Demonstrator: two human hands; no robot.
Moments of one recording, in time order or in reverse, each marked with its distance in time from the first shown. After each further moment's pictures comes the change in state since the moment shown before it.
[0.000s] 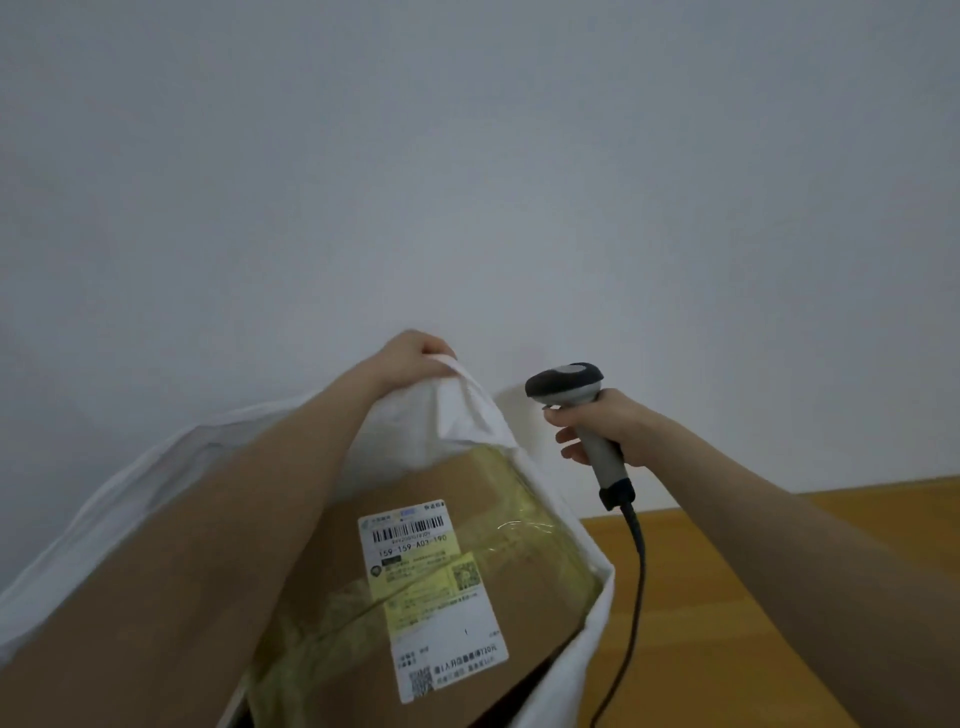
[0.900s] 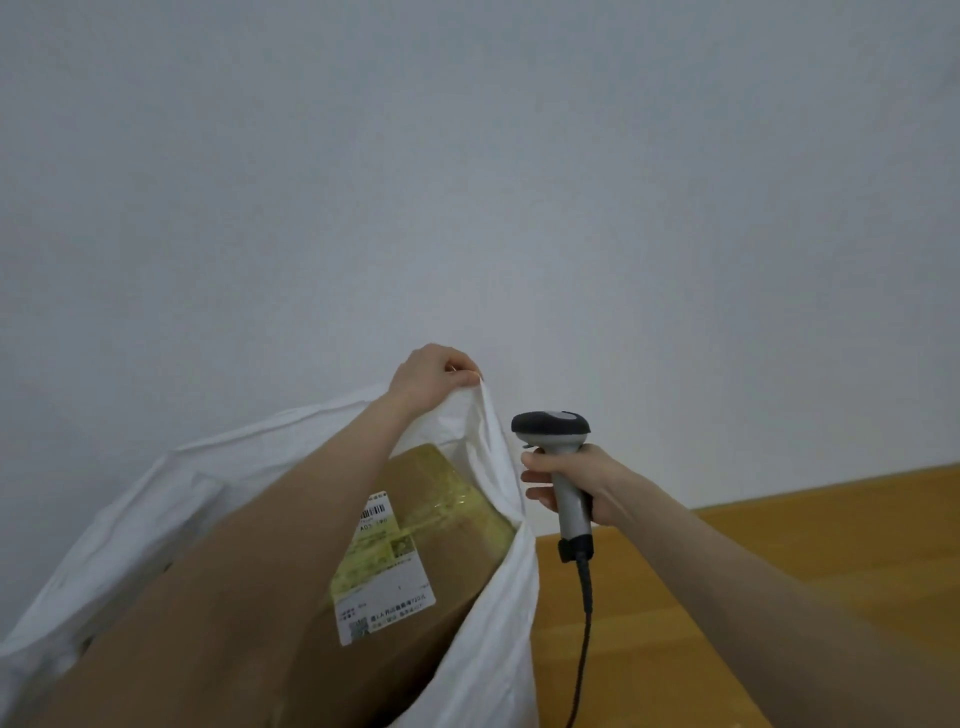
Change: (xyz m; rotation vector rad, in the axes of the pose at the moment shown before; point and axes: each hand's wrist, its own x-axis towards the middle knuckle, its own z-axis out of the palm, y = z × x) left_hand -0.017 0.076 0.038 0.121 0.150 0.125; right_hand -0.059 0.038 0.001 0.380 -0.020 0.047
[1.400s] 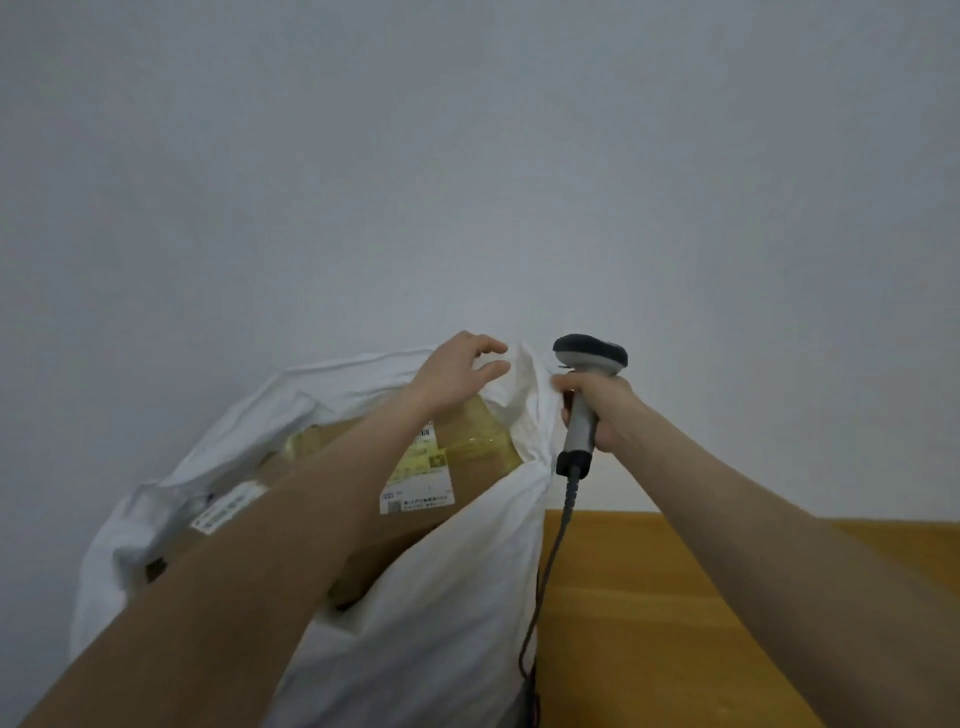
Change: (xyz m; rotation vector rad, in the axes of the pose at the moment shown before) left_hand -0.102 0.048 -0.004 0.105 0.102 -0.085; right_hand -0.038 -0.039 0.014 0.118 0.068 -0.097
